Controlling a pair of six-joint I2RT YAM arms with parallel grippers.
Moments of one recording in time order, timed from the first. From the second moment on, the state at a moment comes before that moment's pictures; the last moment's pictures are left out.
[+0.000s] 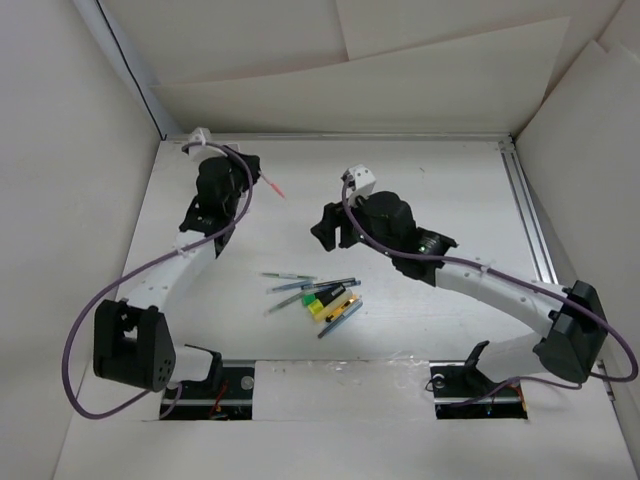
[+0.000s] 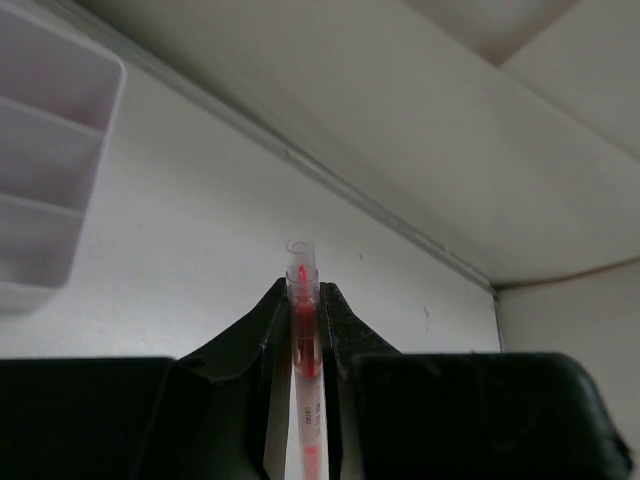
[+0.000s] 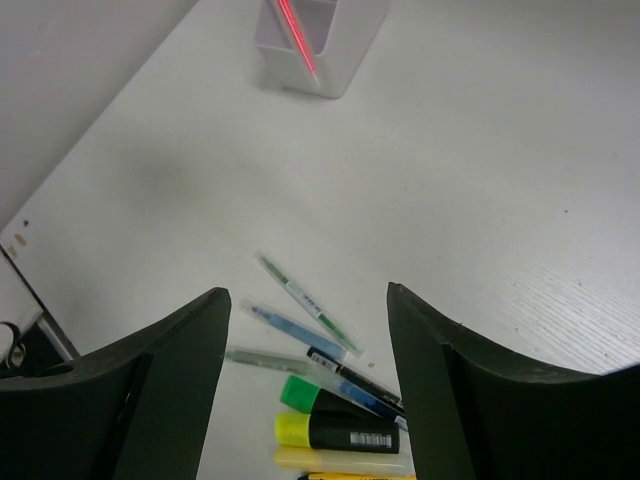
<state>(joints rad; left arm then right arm) -0.27 1.29 0.90 0.23 -0.16 -0.81 0.88 1.39 1.11 -0.04 0.08 0.32</state>
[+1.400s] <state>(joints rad) -0.08 2.14 1.87 0.01 -0.70 -0.31 0.83 1.41 1.01 0.06 0.07 0.39</state>
